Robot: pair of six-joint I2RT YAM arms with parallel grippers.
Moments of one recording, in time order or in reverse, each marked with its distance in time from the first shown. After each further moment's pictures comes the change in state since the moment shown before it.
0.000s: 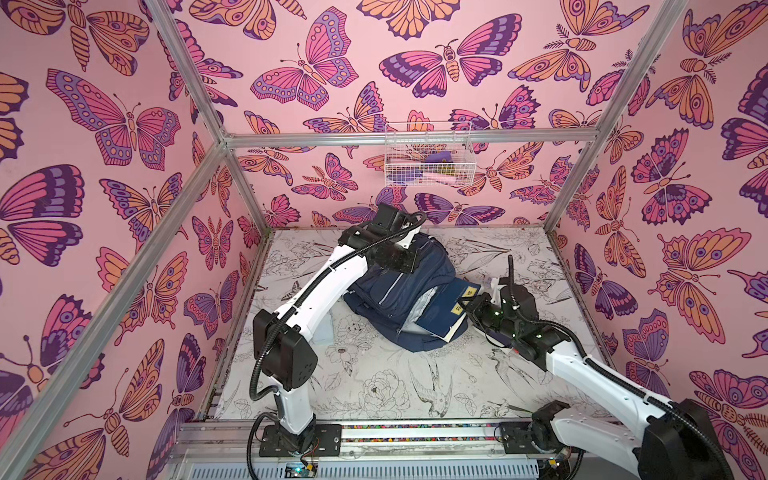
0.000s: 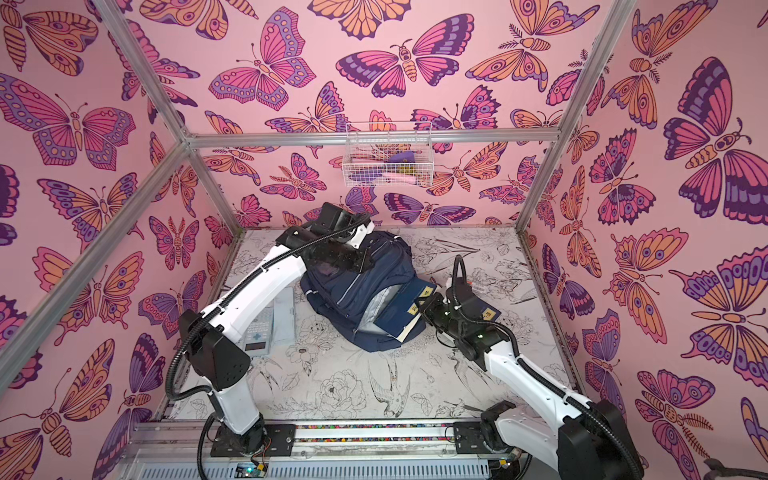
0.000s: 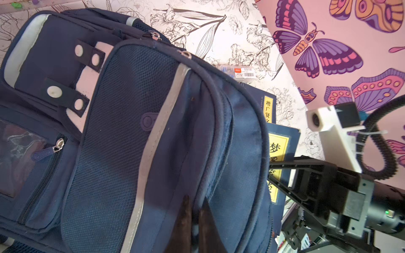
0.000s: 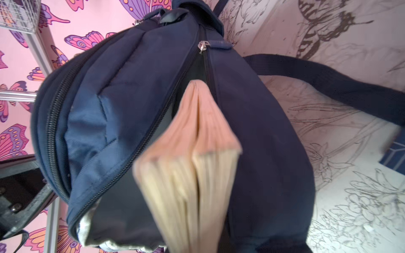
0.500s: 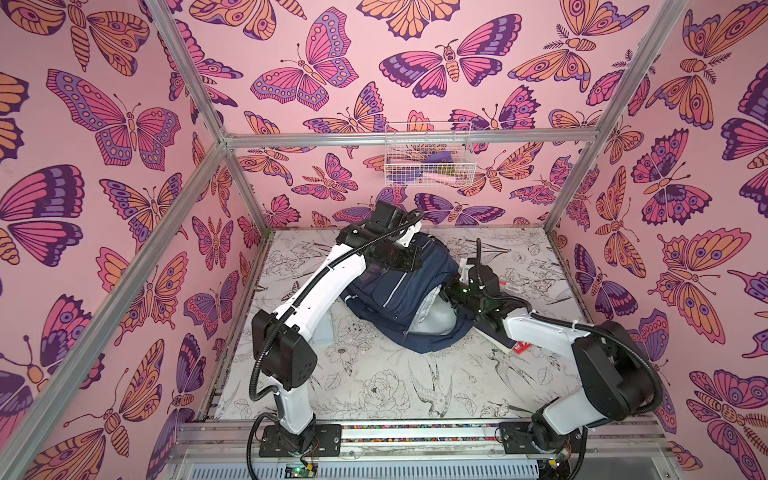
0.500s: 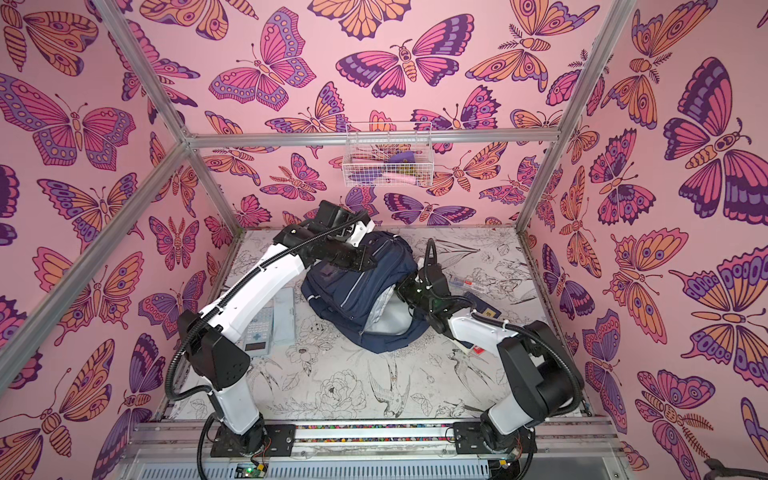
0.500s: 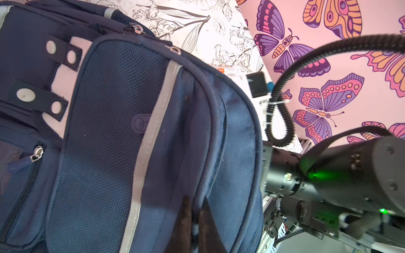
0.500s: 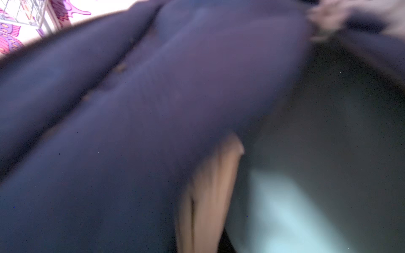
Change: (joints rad) left arm 0.008 0.001 0.013 -0.006 0.089 -0.032; right arm 0.077 0.493 0.214 0.420 -0.018 0.058
